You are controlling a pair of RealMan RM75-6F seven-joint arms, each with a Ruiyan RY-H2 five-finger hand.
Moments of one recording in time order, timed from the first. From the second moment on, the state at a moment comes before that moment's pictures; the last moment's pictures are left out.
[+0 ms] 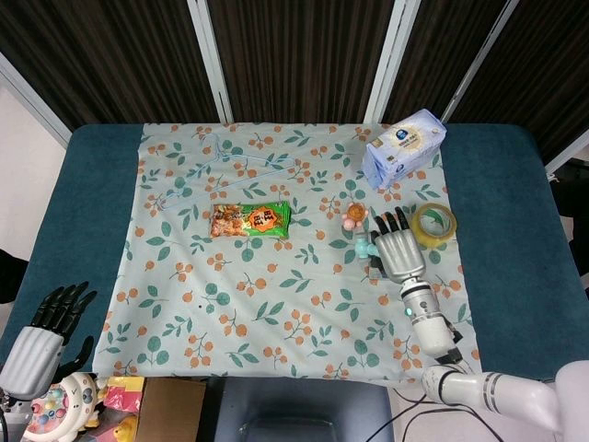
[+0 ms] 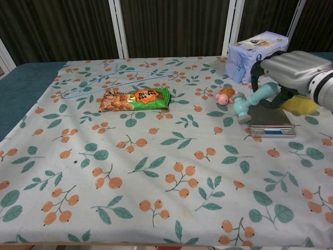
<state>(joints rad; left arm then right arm) -0.10 -1.16 0.07 -1.49 1.77 1.62 -0.09 0.68 -1.55 0.16 -1.43 -0.98 1.14 -0.72</state>
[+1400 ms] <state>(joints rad) -0.11 -1.17 0.07 -1.51 1.77 1.60 -0.06 0.56 -1.55 0.15 -1.18 -1.10 1.11 -0.34</state>
